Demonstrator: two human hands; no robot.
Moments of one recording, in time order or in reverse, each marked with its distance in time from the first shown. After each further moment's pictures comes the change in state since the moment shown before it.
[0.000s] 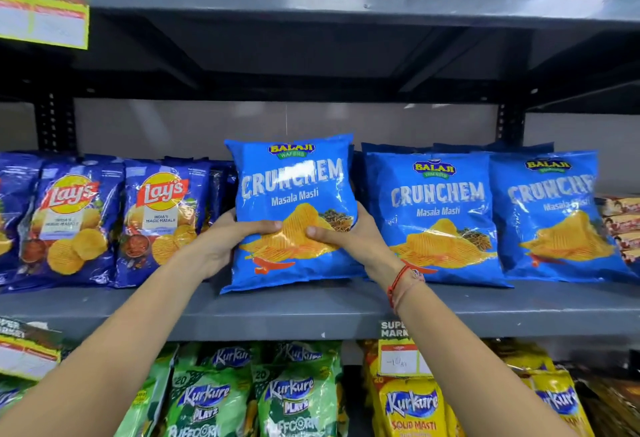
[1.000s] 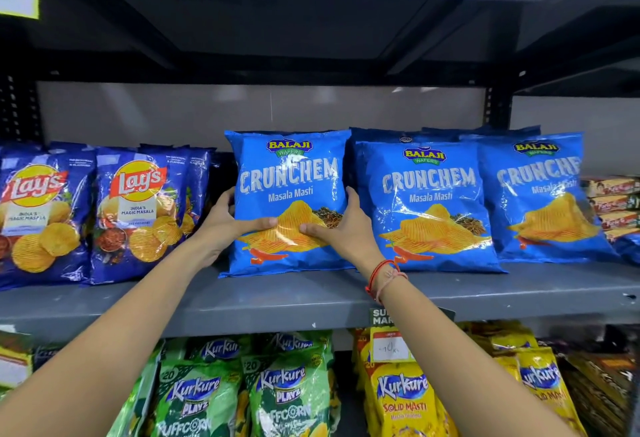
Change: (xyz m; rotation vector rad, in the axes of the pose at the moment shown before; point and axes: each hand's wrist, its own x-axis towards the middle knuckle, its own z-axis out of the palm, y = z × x) left_hand 0.035 -0.024 -0.004 0.181 0.068 0.122; right_hand -0.003 0.010 0.003 -0.407 0.148 -0.009
